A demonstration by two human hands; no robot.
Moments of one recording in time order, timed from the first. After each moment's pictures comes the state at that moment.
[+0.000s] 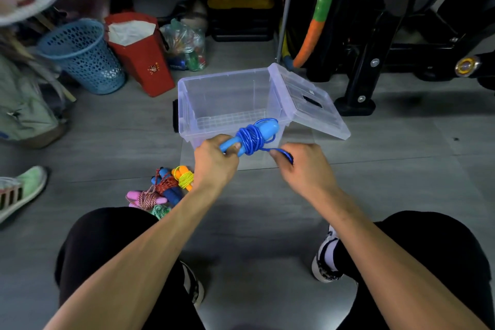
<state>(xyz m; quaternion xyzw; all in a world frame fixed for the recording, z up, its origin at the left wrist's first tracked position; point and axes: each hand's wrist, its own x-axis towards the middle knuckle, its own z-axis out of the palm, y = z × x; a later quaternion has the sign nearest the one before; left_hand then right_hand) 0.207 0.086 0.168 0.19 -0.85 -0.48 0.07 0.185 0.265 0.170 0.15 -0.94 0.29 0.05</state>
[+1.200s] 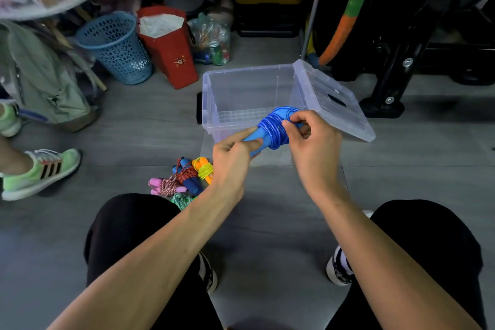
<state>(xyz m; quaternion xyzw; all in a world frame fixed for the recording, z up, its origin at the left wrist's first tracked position) 0.232 0.094 0.193 0.29 -0.58 -0.76 0.07 0.185 0.217 0.181 0.10 -0.84 0.49 0.22</state>
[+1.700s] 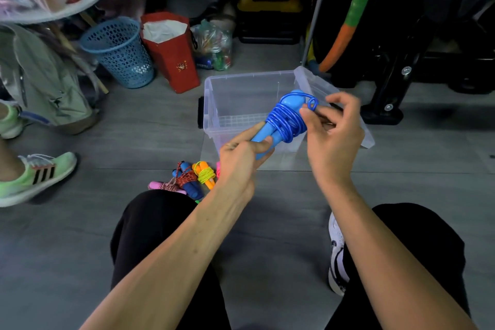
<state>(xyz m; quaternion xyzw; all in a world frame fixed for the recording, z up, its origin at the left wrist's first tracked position) 0.228 0.100 0.205 0.27 -0.47 -0.84 0.05 0.180 0.224 0.209 0.06 -0.76 0.60 0.25</state>
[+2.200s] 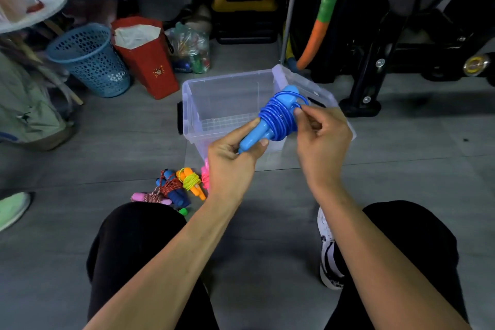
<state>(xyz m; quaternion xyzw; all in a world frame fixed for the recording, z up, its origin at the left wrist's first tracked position) 0.227 0.122 0.202 0.12 -0.65 -0.73 0.16 0.170 0.246 0.196 0.01 -0.80 0.53 0.29</state>
